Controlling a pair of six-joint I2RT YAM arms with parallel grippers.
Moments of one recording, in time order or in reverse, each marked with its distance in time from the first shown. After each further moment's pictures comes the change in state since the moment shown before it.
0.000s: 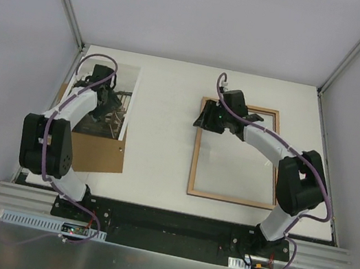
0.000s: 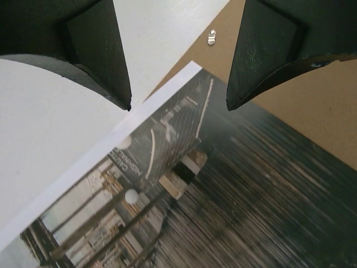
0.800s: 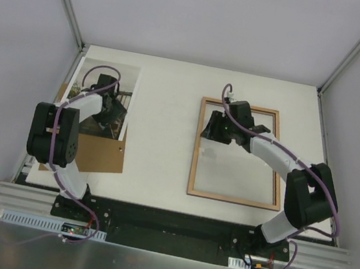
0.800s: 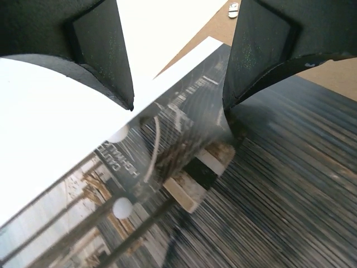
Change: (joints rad) left arm 0.024 0.171 -0.053 0.149 0.130 -0.056; right arm -0.014 -0.131 -0.163 -0.005 0.032 -0.035
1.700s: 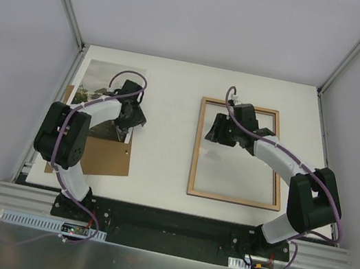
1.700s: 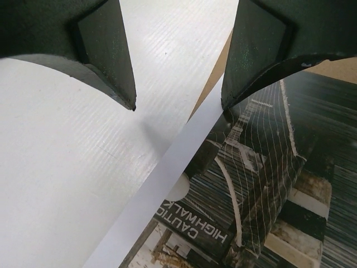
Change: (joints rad) left arm -0.226 0.004 0.005 -0.001 -0.021 0.020; right arm -0.024 -0.045 -0.044 -0.007 0.024 -0.039
